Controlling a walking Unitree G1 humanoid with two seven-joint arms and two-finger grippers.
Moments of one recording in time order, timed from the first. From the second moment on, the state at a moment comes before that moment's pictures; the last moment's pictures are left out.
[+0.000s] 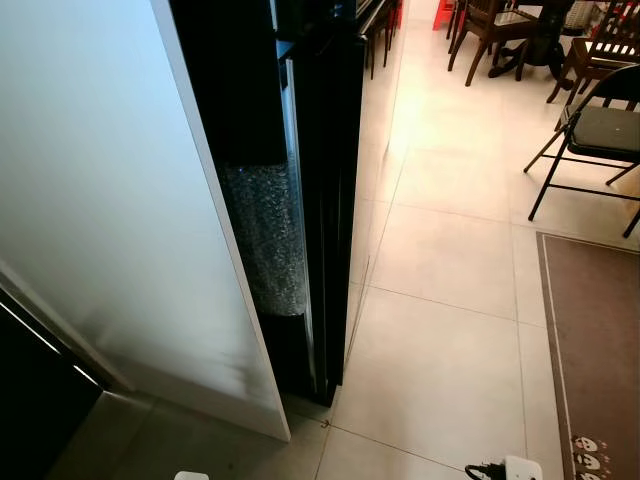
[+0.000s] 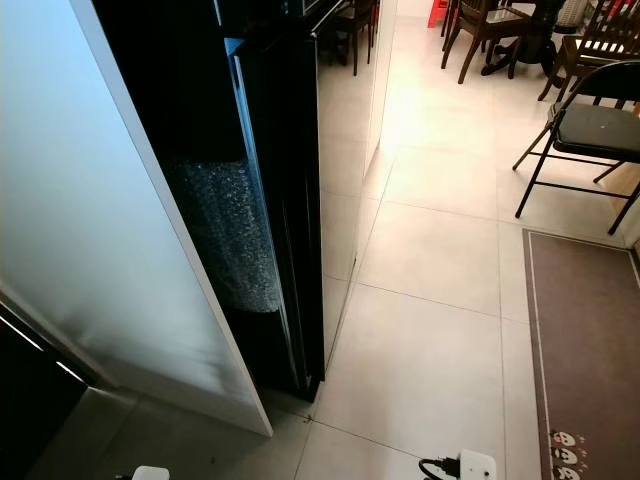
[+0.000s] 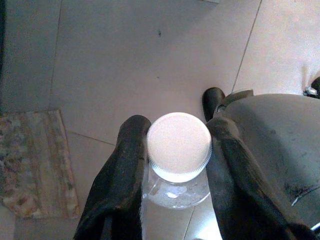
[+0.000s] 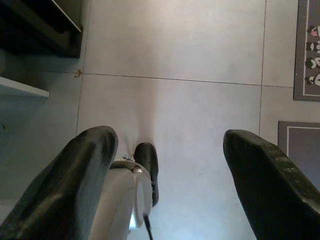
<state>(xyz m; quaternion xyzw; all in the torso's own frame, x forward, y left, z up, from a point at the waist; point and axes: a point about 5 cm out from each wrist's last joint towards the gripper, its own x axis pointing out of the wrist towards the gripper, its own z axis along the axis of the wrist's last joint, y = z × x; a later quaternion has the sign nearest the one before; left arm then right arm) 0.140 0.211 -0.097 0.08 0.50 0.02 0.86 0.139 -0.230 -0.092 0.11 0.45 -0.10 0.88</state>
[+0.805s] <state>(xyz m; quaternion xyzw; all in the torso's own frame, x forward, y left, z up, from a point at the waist) 0.150 0.206 -0.094 0.08 0.48 0.02 0.87 0.139 -0.232 -0.091 0.12 0.44 -0.11 0.88</state>
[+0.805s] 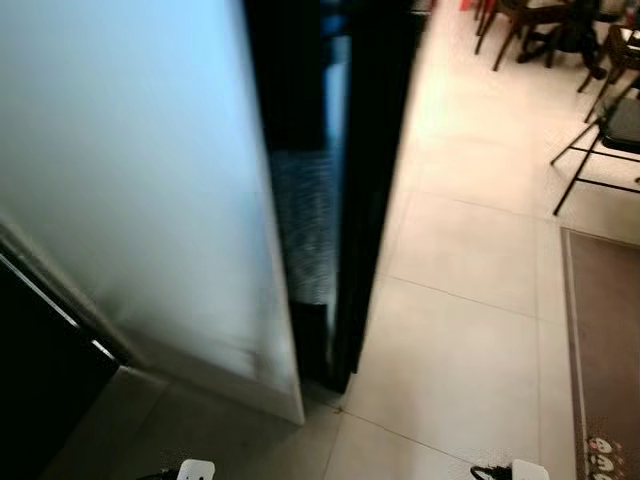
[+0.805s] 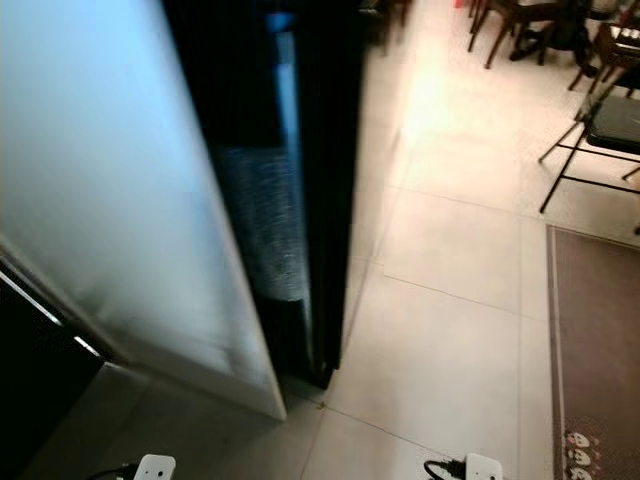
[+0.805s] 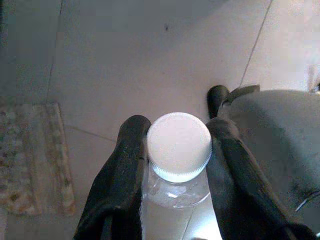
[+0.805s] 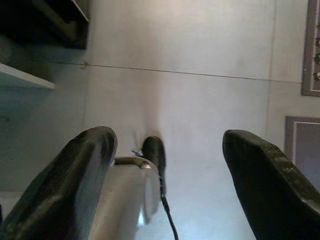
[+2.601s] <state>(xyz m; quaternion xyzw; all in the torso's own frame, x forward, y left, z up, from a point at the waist) 0.153 0.205 -0.092 0.08 0.46 0.01 0.88 0.295 -0.198 0.059 0.01 -0.04 -0.04 1.00</state>
